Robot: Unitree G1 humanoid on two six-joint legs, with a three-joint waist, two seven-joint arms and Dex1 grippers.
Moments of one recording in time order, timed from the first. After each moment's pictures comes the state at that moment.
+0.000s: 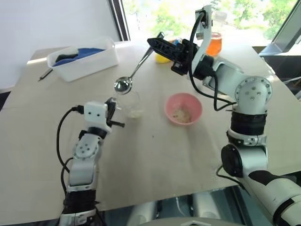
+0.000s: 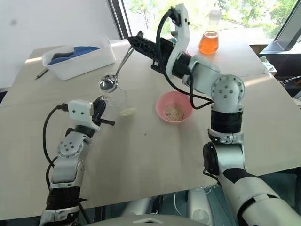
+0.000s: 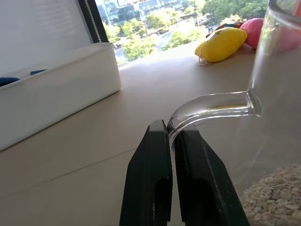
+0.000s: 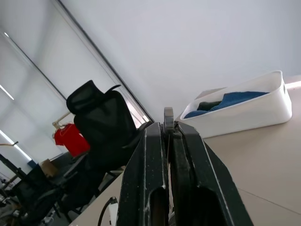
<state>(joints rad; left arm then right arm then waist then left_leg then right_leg) -0.13 0.33 0.18 -0.15 -0.10 0.07 -0.27 -1.04 -0.13 -0.11 -0.03 0.96 1.01 0.24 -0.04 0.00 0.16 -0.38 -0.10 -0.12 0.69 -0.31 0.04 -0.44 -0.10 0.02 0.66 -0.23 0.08</state>
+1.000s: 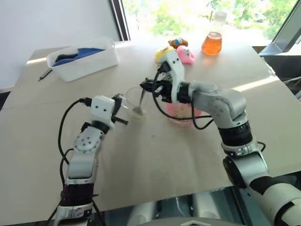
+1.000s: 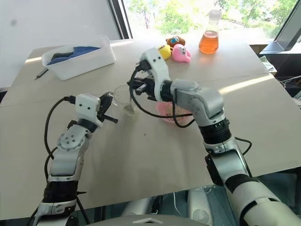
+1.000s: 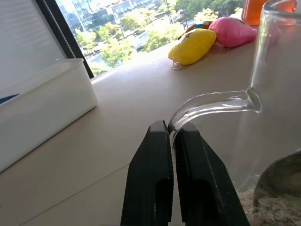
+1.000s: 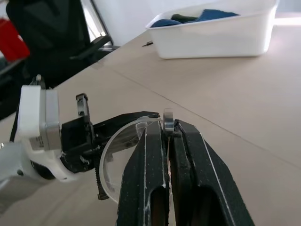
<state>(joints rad) -0.18 0.39 0.13 -0.15 -0.05 0.08 -0.32 -0.95 -0.08 0.07 -0.01 0.59 1.05 0.42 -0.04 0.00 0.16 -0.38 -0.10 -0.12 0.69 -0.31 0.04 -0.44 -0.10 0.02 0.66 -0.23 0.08</state>
